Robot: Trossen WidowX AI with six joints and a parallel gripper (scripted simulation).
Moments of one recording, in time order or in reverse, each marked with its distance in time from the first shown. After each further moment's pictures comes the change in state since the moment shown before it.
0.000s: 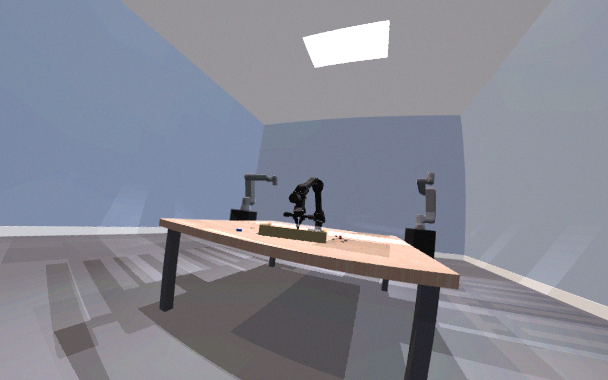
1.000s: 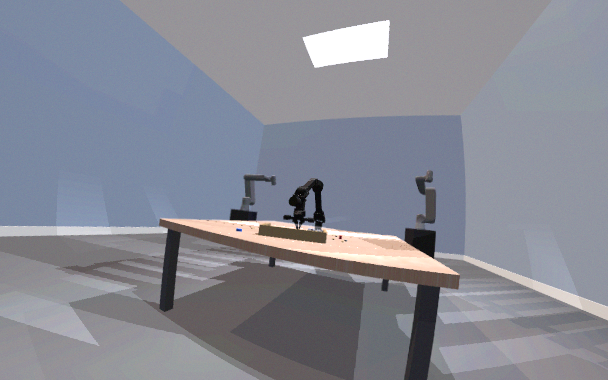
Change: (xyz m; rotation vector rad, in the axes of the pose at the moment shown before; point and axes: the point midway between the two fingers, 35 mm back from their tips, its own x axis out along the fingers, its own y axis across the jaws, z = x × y) arm 0.018 0.001 -0.001 0.000 0.005 0.001
